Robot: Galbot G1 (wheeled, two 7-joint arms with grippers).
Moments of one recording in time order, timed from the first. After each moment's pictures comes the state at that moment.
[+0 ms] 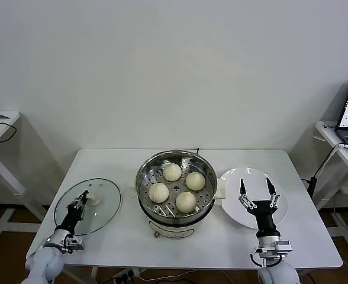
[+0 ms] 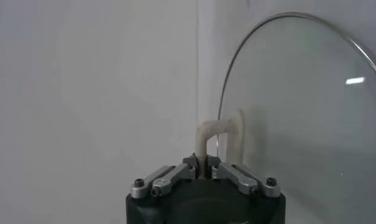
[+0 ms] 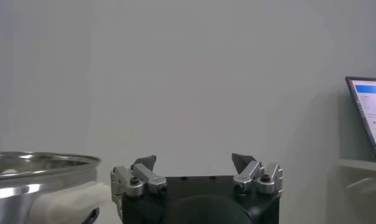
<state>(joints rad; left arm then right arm) 1.18 -1.20 -0.64 -1.32 1.20 -0.26 -0.18 -1.38 1.23 0.48 1.72 0.23 0.44 0.13</state>
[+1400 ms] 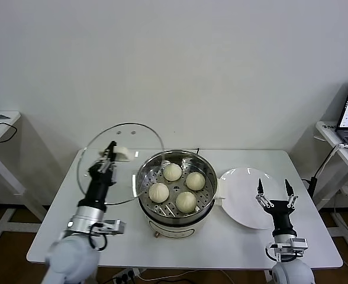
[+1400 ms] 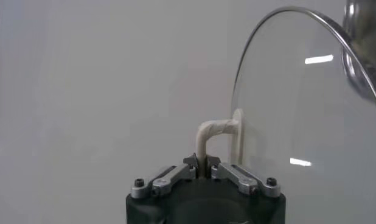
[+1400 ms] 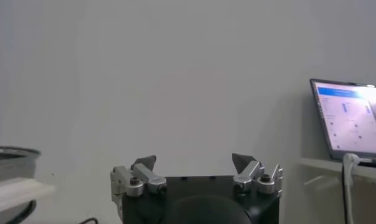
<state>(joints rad) 1.27 -1.22 -0.34 -2.20 1.16 0.24 0.04 -1.38 1.23 0.59 1.68 0.26 0.41 0.12</state>
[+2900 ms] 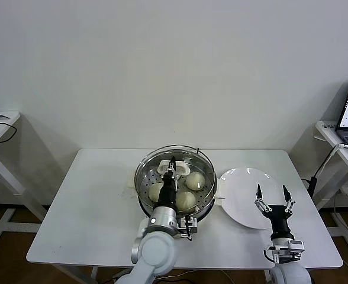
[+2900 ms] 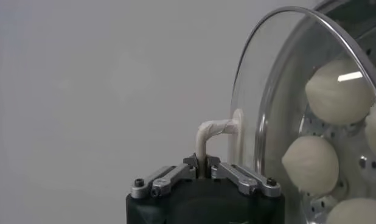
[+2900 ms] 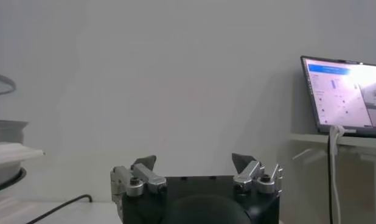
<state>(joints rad) 1.08 -1.48 0.08 -1.92 1.55 0.50 0.22 -1.37 1.26 0.60 1.61 0.26 0.41 0.09</state>
